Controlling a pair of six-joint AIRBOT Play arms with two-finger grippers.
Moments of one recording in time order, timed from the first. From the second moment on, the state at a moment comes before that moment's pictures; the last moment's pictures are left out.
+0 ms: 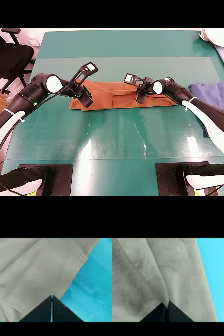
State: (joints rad) left arm -0.44 -1.26 1.14 1.28 -0.88 -1.00; right arm 0.38 -1.53 1.15 -1.49 0.61 0.74
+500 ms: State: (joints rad) left arm -0.44 -1.26 1.14 1.28 -0.87 -1.00; right arm 0.33 -1.53 1.15 -1.49 0.56 0.74
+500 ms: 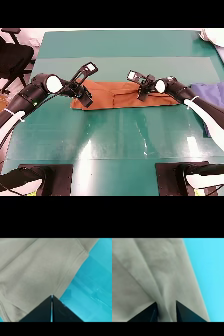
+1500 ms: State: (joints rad) left arm -0.44 -1.26 1.14 1.28 -0.88 -1.00; right arm 0.21 -1.55 1.26 -1.44 0.58 0.75
